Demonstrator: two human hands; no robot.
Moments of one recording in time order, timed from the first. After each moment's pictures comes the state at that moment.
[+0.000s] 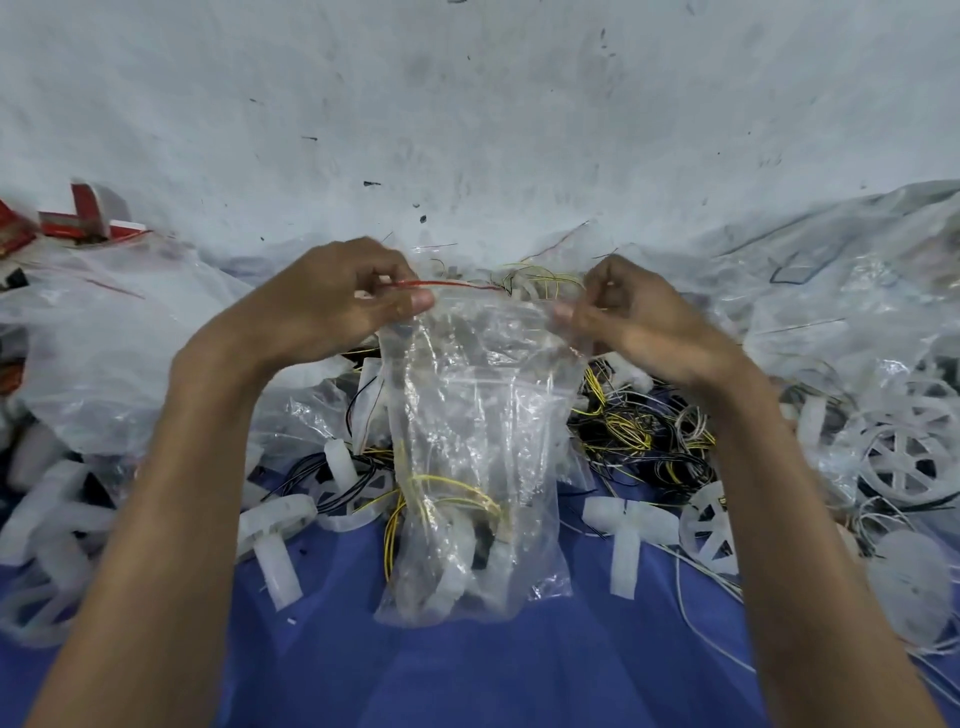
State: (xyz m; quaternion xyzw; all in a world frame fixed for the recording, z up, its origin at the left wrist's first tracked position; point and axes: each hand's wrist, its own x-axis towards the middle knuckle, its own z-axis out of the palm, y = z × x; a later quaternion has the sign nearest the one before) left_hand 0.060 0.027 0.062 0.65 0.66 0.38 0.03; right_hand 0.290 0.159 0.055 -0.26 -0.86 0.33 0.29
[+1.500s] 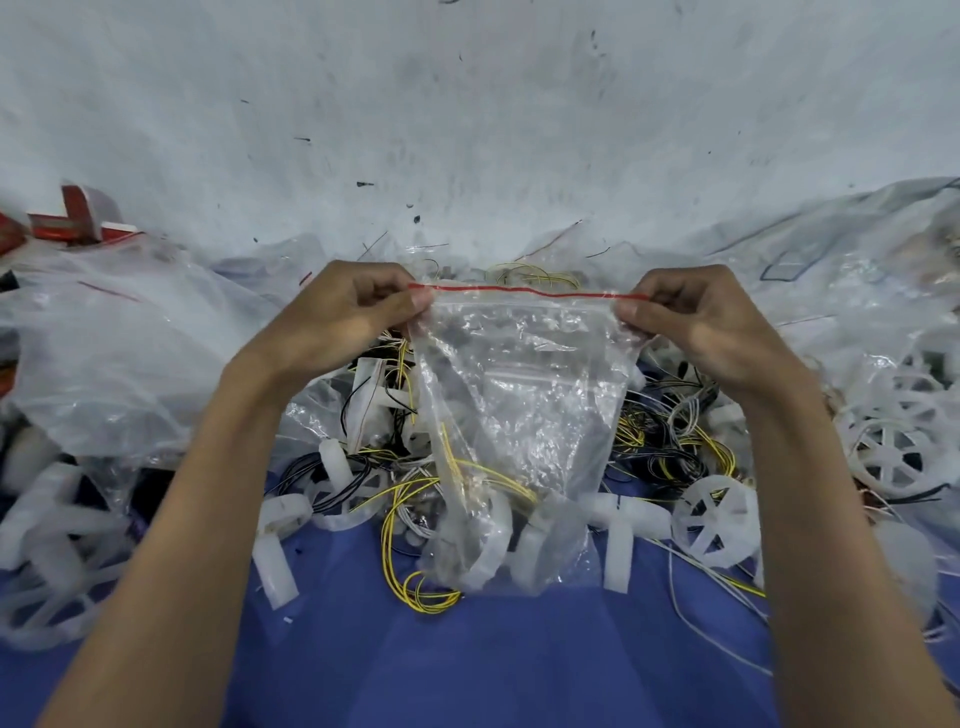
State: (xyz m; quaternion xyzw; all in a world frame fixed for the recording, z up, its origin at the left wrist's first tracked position) left_hand 0.069 0.041 0.041 0.63 0.58 0.51 0.13; right_hand 0.326 0.181 0.050 -0.20 -0.82 0.36 0.40
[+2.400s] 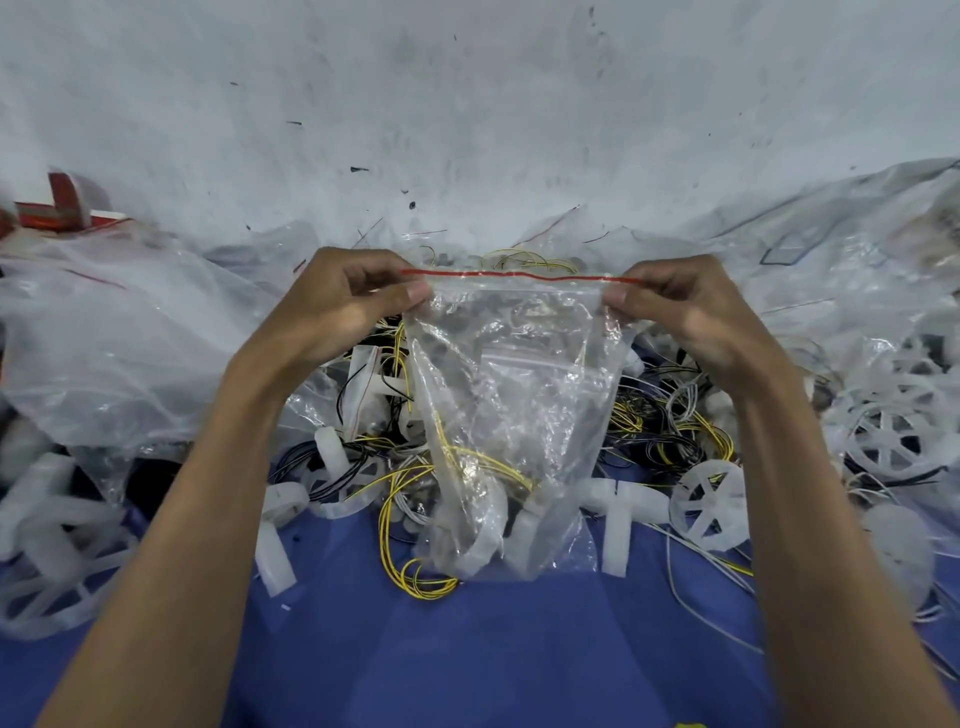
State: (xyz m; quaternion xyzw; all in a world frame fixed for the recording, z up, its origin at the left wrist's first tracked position) left_hand 0.069 0.046 0.035 0.61 0.56 0.55 0.12; right_hand 0.323 0.185 0.042 -0.18 -0.83 0.36 0.40
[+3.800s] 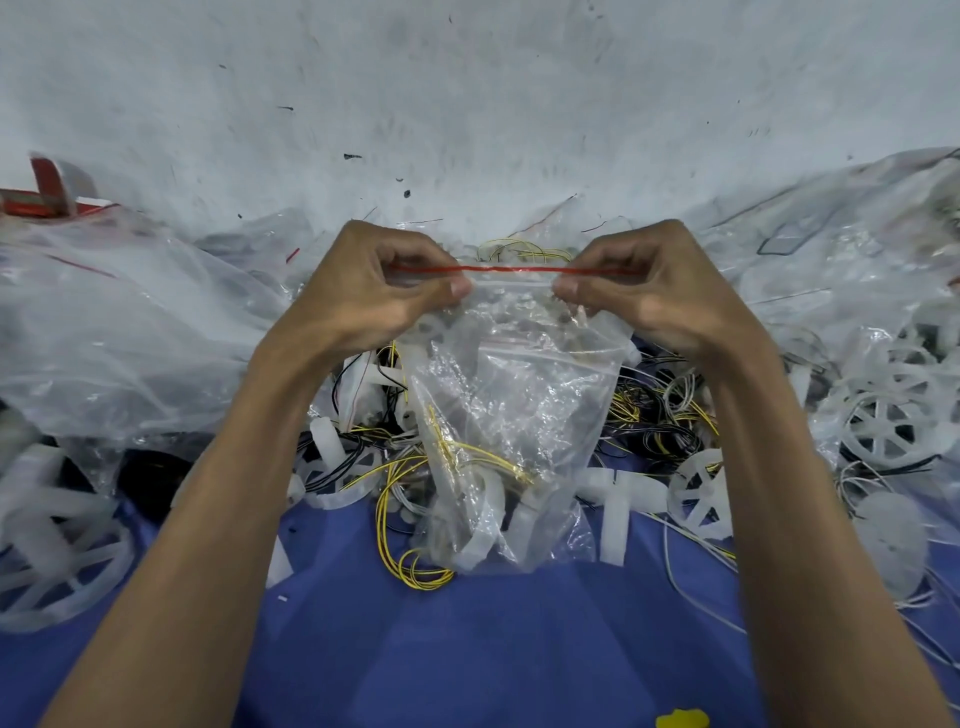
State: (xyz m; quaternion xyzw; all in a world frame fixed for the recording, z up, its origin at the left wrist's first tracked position) left_hand 0.094 0.048 0.041 0.65 0.54 0.53 0.07; right_hand 0.303 0.151 0.061 -0.18 -0.87 0.29 0.36
